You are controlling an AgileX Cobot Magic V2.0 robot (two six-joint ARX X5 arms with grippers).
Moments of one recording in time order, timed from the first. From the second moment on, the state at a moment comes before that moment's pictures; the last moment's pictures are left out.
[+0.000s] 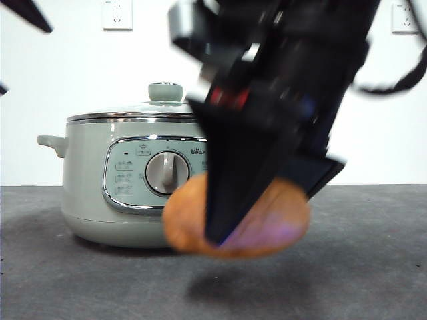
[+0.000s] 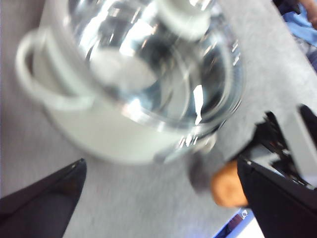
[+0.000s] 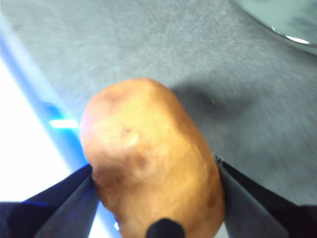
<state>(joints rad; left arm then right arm) -0.05 0.96 0.87 -0.74 0.67 -0.02 0.95 1.48 0.94 -0.66 -0.15 -0.03</state>
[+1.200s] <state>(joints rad) -0.53 1.61 1.41 -0.62 0.08 0.06 0.95 1.07 0.94 -0.89 -0.09 0.28</state>
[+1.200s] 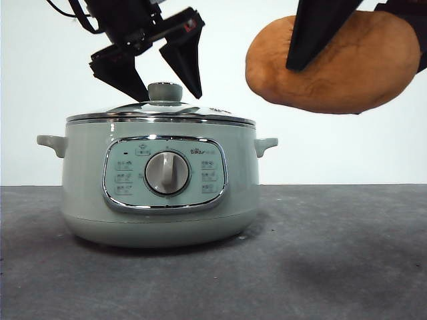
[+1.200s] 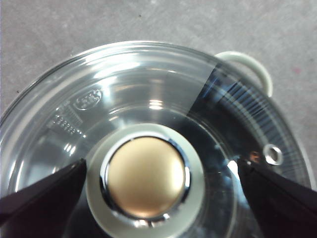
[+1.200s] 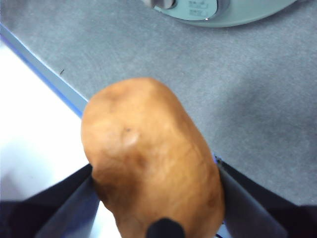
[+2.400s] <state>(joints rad) -0.53 1.48 1.41 -0.67 0.04 0.08 0.93 1.08 0.95 -0.64 -0.03 0.41</state>
